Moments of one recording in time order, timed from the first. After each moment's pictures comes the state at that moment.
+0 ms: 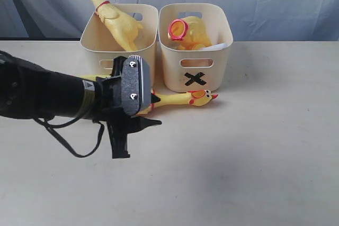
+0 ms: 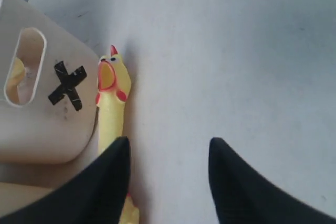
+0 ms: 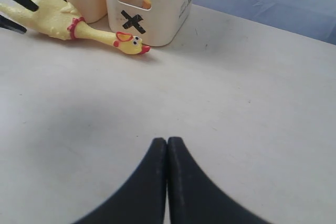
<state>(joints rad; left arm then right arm) -0.53 1.64 -0.79 1.55 -0.42 -0.55 0.47 0.00 -0.53 -0.13 1.07 -0.02</state>
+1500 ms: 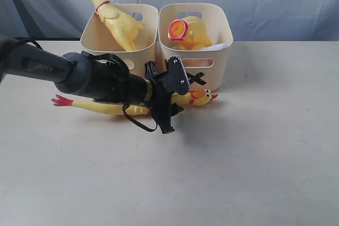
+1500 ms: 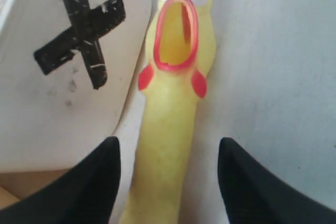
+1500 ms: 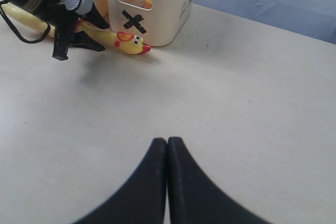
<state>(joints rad) -0.59 2.17 -1.25 1.20 -0.19 -0.44 0.47 0.00 -0.53 -0.12 1.07 -0.02</state>
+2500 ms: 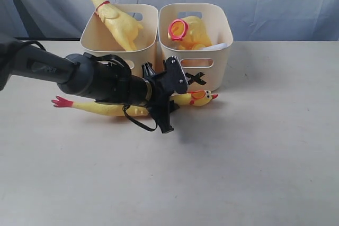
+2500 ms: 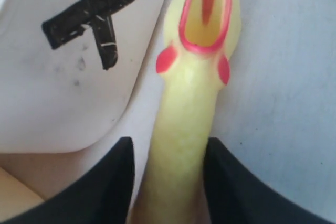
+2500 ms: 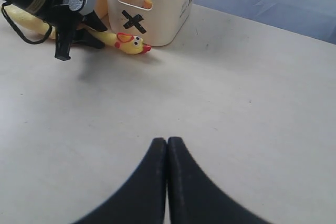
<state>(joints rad) -0.59 2.19 -1.26 1.18 -0.14 -0.46 0.47 0.00 -0.53 -0.12 1.07 -0.02</state>
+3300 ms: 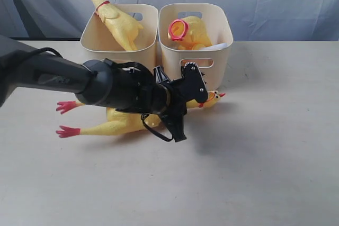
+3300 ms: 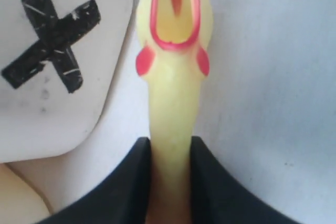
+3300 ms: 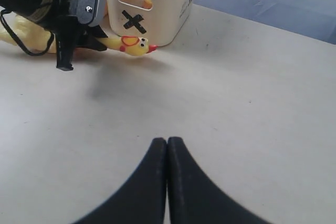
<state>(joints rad) -0.74 2.13 -1.26 1.10 0.10 -0.46 0.47 0.00 -0.53 -0.12 1.07 -0.02</state>
